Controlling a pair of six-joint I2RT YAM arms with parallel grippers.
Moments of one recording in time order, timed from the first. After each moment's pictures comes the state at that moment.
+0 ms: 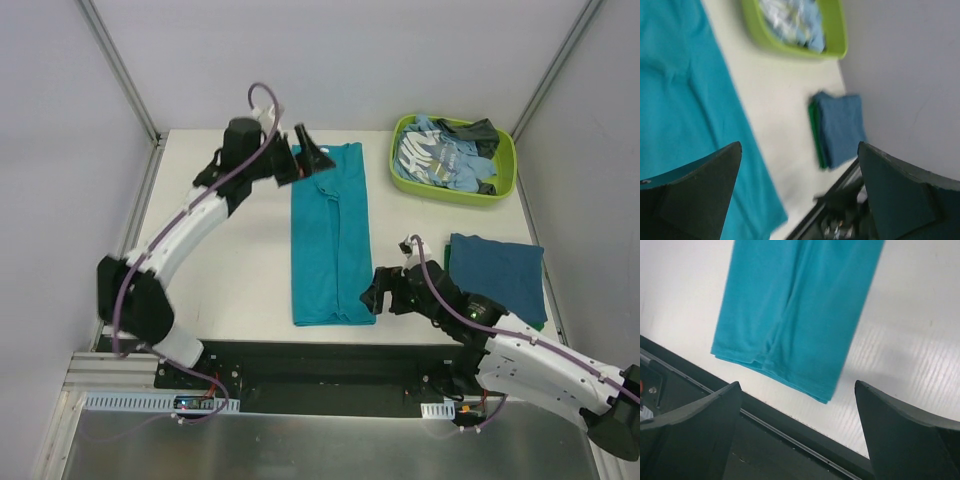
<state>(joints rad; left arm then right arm) -0.40 1.67 1.54 -0.21 0.50 -0.78 0.93 0.75 0.54 -0.42 0.16 0.65</state>
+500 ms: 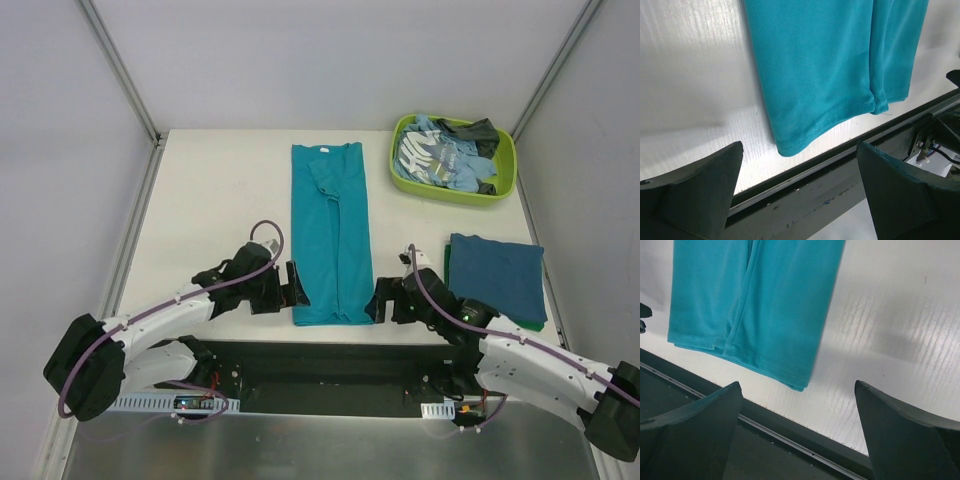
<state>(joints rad) -0.67 1.07 0.50 -0.33 0.23 -0.85 0.90 0.75 0.41 -0.43 0.14 0.70</state>
